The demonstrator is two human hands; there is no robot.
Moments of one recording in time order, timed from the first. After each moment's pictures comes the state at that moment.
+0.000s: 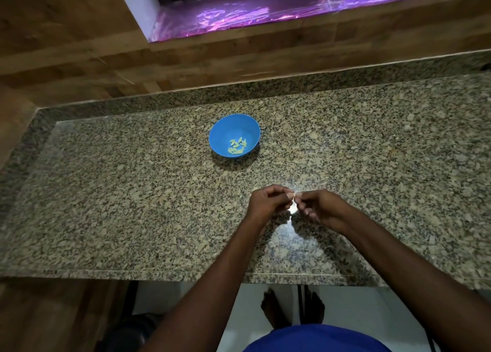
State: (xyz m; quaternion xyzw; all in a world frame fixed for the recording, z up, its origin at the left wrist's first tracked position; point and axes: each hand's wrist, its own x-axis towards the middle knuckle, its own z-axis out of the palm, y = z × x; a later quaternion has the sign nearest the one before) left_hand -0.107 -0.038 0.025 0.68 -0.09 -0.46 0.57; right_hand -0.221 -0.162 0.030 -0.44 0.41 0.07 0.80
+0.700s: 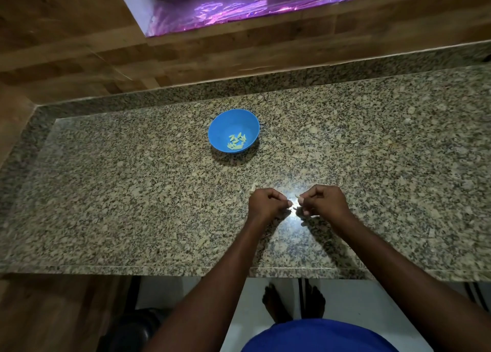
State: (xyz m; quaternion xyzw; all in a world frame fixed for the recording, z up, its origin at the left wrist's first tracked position) left_hand -0.112 -0.035 0.008 0.78 -0.11 -0.41 0.45; right_hand -0.241 -0.149 0.003 -0.60 0.46 -0.10 0.65
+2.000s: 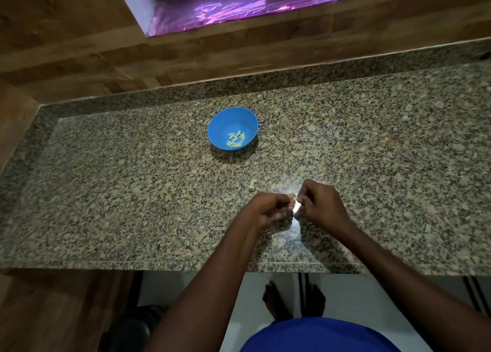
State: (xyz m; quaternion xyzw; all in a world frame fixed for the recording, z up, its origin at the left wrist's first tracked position) left_hand -0.115 -0.042 0.028 0.63 0.07 -0.59 0.50; right_hand -0.247 -0.137 0.021 -0.85 0.34 -0.12 0.38
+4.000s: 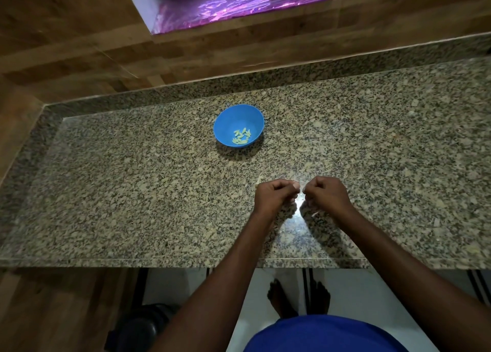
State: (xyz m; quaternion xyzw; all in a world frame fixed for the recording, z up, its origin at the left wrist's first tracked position) left_hand -0.122 -0.026 0.018 0.68 -0.09 -0.44 0.58; right_hand -0.233 -0.130 0.030 -0.64 0.48 -0.11 0.59
